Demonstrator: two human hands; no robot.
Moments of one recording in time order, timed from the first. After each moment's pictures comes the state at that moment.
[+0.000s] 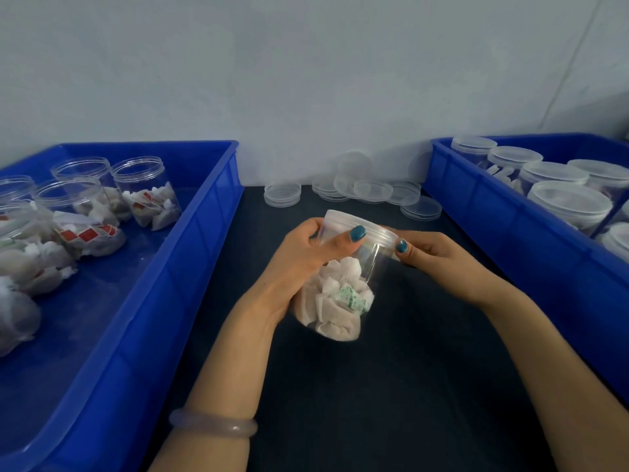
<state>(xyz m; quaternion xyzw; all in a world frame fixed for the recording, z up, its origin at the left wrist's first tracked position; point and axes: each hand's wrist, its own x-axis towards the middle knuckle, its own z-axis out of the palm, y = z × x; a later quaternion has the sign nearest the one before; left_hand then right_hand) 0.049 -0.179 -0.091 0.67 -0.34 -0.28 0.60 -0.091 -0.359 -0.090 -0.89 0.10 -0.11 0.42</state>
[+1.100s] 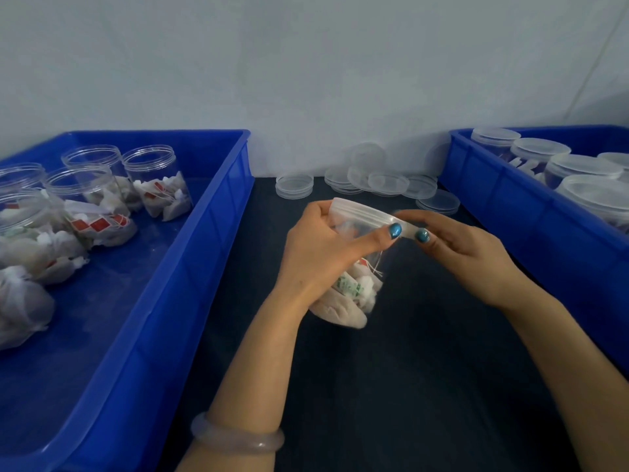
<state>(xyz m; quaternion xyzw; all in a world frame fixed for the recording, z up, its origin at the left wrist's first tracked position) 0.046 -0.183 -0.091 0.73 -0.32 -0.14 0.59 -0.093 -0.352 -0.089 -0.94 0.14 -0.17 0.27</state>
